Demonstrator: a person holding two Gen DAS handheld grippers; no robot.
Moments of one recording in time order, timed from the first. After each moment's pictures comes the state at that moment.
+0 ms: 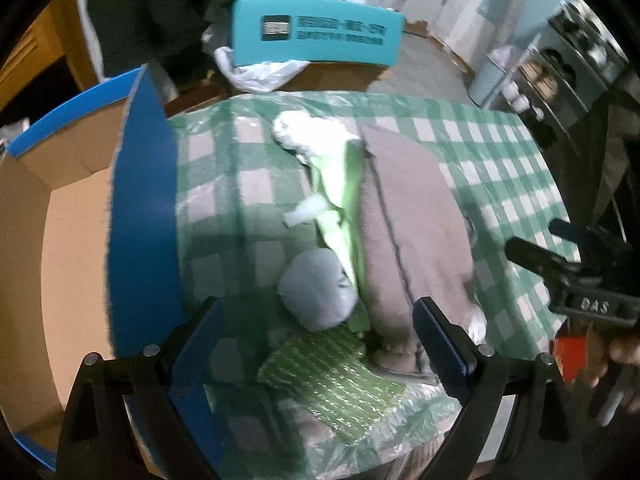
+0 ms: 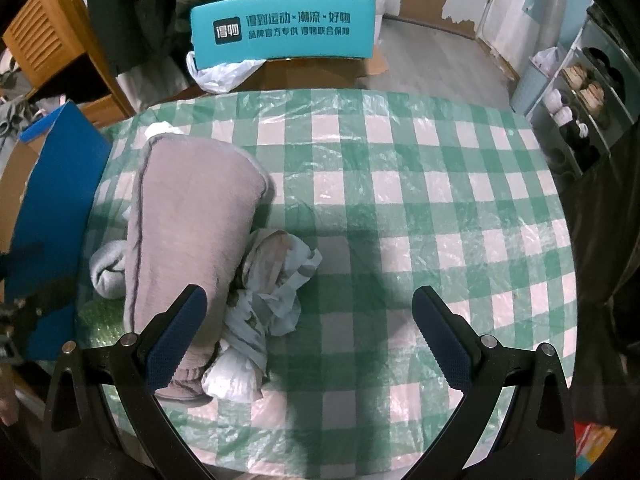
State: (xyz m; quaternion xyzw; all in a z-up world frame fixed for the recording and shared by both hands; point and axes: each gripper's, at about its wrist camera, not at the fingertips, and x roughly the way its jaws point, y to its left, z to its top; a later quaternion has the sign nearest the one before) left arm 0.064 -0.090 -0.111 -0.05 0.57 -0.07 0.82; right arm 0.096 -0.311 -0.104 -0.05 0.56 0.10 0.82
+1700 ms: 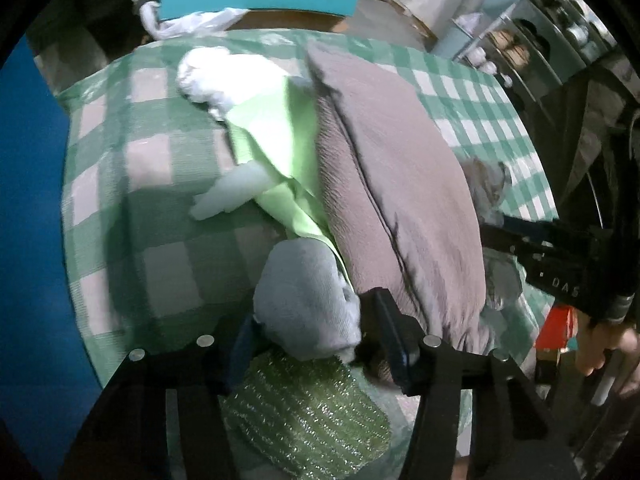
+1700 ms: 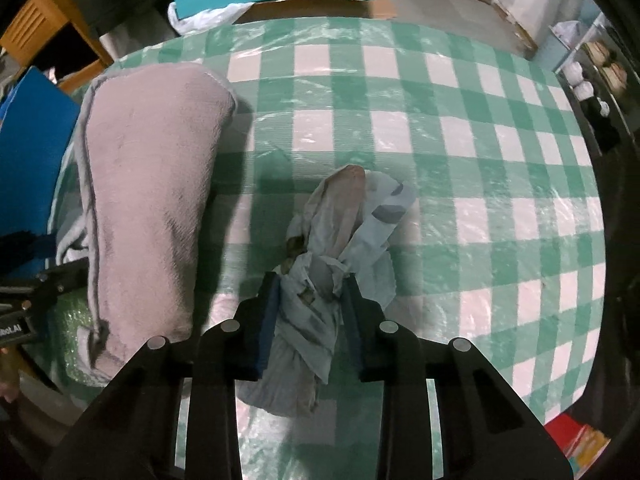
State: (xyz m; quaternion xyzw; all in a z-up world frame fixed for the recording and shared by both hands) left arm 0.097 -0.121 -0.173 -0.07 0.62 -0.16 0.77; right arm 0.111 -0.334 -0.155 -0.05 0.62 0.11 0.77
